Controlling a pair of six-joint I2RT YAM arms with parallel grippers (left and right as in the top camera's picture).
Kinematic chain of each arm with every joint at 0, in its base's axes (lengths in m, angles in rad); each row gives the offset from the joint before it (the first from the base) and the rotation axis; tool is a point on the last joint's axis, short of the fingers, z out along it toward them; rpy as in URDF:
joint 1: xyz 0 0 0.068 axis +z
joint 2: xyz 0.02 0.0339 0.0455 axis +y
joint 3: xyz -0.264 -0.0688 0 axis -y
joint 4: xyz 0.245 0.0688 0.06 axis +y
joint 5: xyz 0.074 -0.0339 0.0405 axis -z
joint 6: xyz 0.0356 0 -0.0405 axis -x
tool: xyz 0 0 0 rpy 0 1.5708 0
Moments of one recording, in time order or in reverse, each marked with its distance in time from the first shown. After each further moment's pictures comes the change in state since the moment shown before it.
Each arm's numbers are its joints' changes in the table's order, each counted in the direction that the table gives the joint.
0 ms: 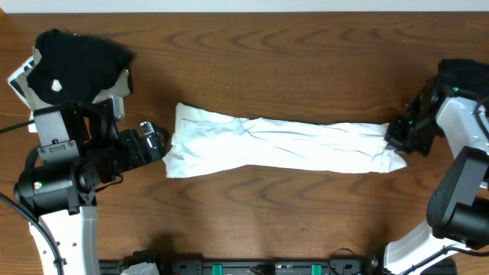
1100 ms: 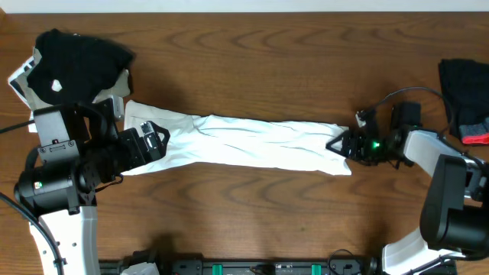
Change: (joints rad) left arm 0.000 0.000 0.000 0.000 0.000 0.000; right arm 0.126 -0.062 -0.452 -0.552 -0.623 0.177
